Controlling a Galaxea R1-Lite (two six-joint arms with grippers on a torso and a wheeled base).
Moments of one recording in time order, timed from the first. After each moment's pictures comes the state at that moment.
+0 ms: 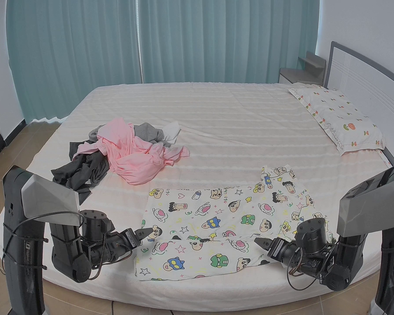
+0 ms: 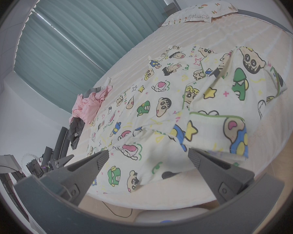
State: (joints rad) left arm -0.24 2.41 -0.41 -1.43 -0.20 -0.73; right arm 0.53 2.30 -0.29 -1.38 -0.15 0.88
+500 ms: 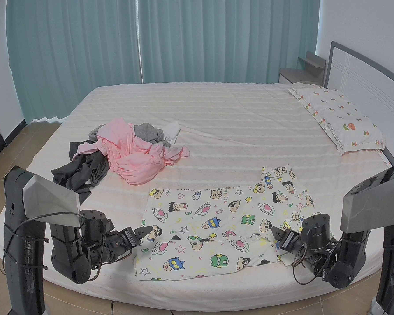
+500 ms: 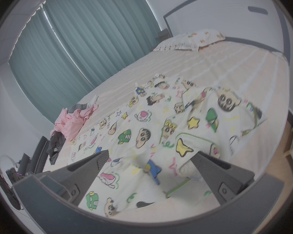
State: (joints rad) left arm -0.24 2.43 -0.39 -1.51 -0.20 -0.73; right arm 0.48 2.27 -0.25 -1.45 -0.42 0.75
